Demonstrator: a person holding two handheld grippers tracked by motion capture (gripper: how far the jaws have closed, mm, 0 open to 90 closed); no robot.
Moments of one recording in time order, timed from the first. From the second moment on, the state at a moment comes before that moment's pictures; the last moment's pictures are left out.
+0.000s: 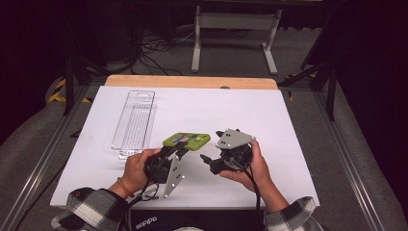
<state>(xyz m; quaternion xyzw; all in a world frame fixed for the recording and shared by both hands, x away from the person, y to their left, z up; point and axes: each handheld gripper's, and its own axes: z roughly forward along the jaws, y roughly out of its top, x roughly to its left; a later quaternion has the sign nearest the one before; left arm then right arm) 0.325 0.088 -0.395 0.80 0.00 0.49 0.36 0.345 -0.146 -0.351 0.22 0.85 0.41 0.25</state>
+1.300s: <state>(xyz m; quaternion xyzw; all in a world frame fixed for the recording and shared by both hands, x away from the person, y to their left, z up) 0.364 0.153 -0.372 0.78 0.15 0.34 0.51 0.323 -0.185 -0.398 0.21 0.80 0.45 0.33</state>
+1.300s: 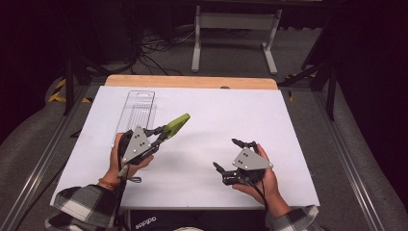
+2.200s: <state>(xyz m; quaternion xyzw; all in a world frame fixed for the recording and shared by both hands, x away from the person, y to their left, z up) 0.372 0.198 -0.355 0.74 0.19 0.35 0.54 0.315 -0.203 -0.413 0.23 0.80 0.43 0.34</state>
